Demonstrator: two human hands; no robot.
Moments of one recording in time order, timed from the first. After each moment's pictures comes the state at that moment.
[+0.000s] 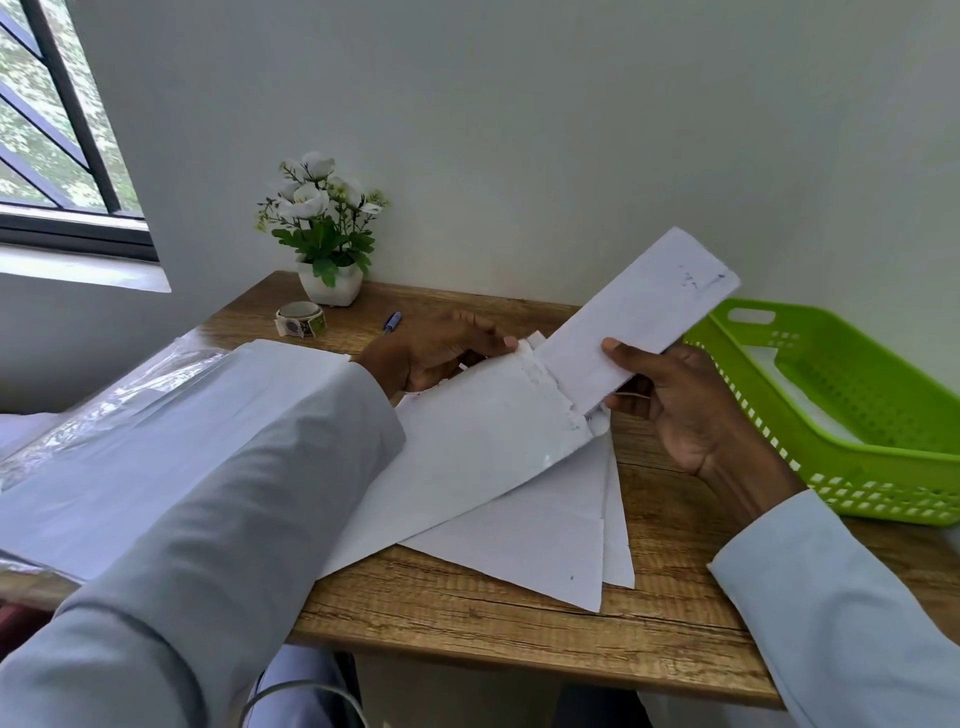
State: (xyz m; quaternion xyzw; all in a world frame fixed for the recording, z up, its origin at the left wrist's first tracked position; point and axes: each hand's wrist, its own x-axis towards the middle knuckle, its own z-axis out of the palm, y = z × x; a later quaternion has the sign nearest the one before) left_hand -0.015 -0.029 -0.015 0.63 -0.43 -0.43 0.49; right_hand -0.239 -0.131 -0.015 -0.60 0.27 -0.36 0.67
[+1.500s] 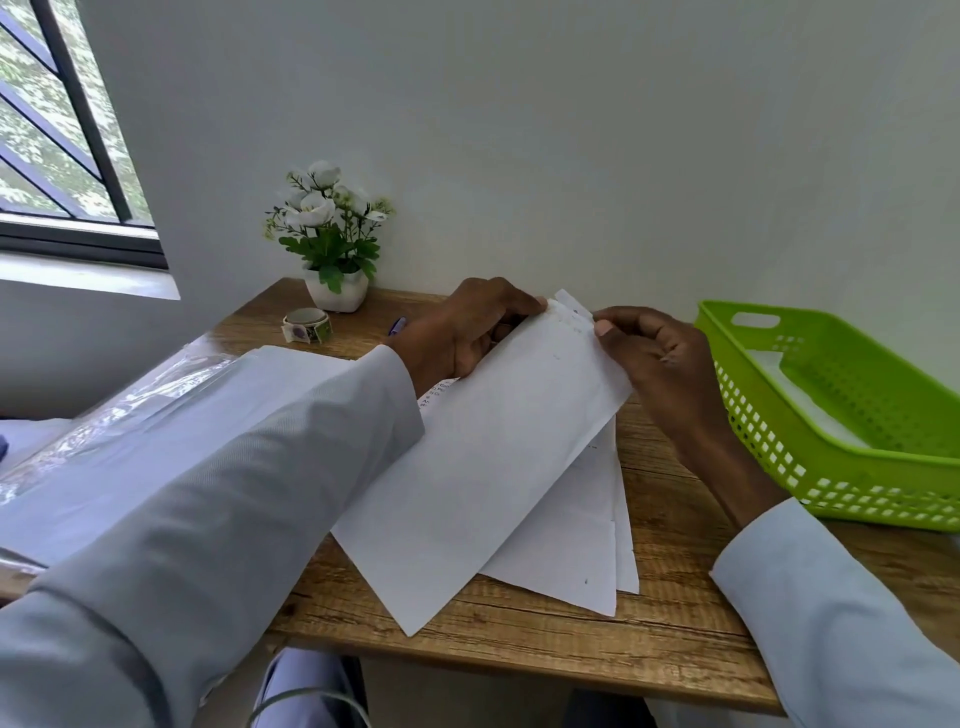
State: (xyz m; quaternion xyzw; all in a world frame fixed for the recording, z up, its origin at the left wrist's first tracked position) left_hand -0.048 -0.046 0.019 0.61 -0.28 -0.39 0.63; right_hand -0.226 -0.129 -0.014 -0.75 0.22 -0.46 0.42
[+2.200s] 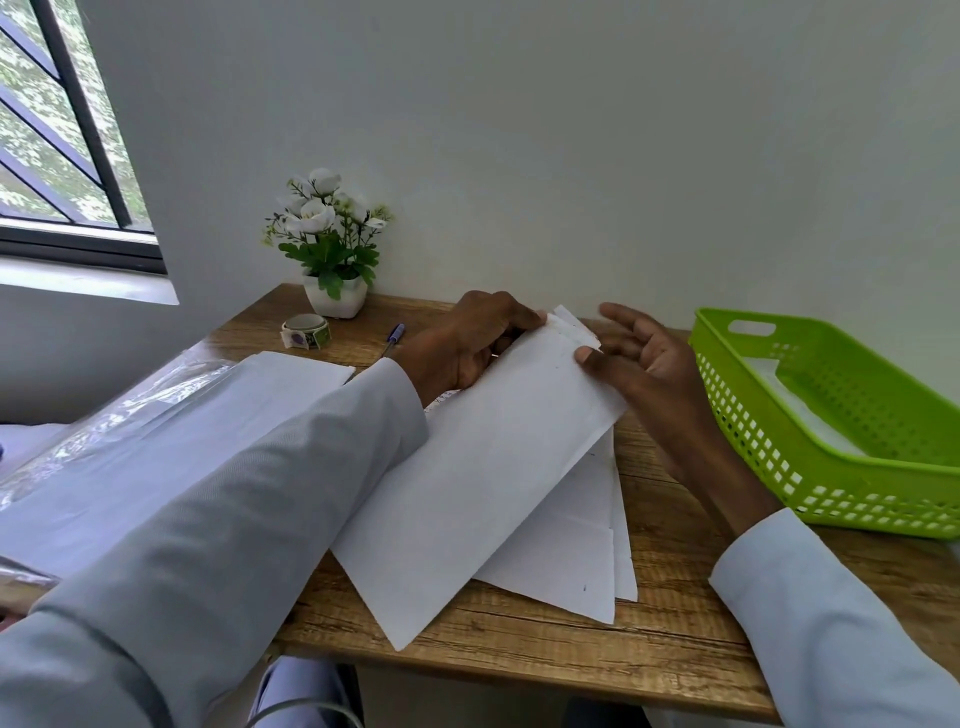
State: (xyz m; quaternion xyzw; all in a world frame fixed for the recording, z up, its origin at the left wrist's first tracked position) left_hand -0.051 -0.050 0.015 0.63 -0.27 -0.38 0.62; right_hand -0.224 -0.126 -0.014 -0.72 0.22 -0.39 0.52
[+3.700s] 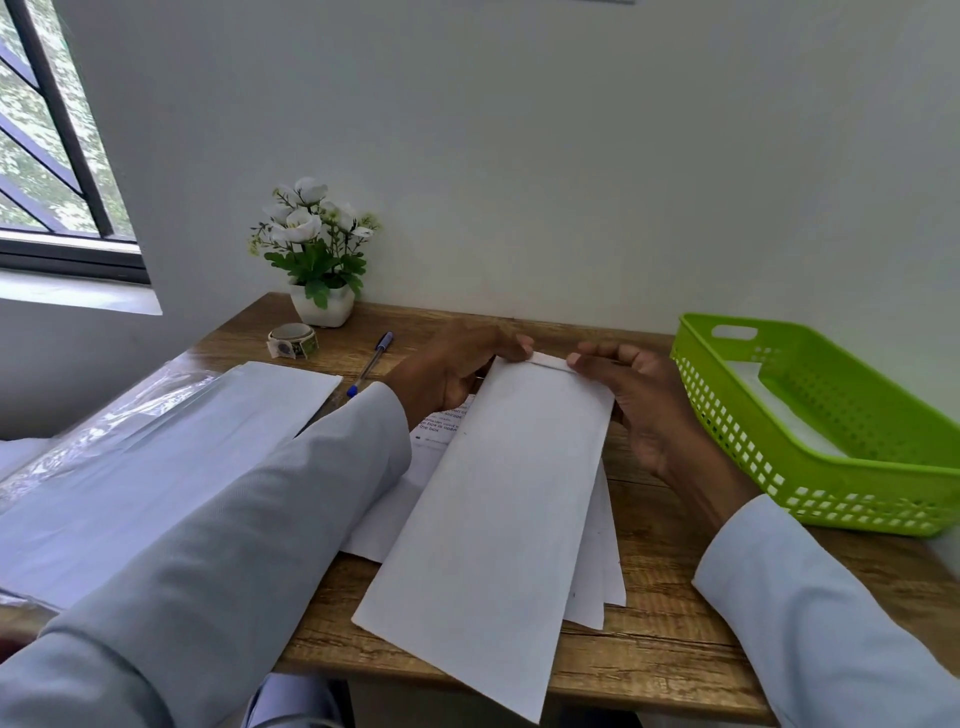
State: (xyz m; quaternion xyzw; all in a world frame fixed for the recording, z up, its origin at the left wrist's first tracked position) left_hand -0.046 -0.054 -0.005 0.62 -0.30 -0.40 0.60; right_hand -0.217 -0.138 -0.019 -0.62 0.31 -0.38 0.61
